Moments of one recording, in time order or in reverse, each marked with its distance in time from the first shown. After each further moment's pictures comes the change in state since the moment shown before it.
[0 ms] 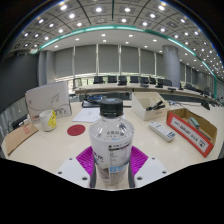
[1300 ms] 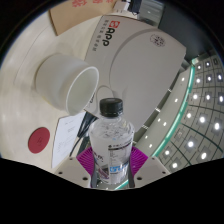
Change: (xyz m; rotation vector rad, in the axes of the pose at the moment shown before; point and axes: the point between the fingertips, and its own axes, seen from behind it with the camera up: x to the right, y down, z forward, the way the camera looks) arm -0.239 -0.195 0.172 0.029 0.466 -2.005
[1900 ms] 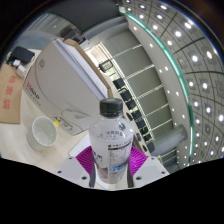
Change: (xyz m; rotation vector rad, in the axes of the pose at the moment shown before) arm 0.008 0.034 -0.014 0.022 -0.237 0.957
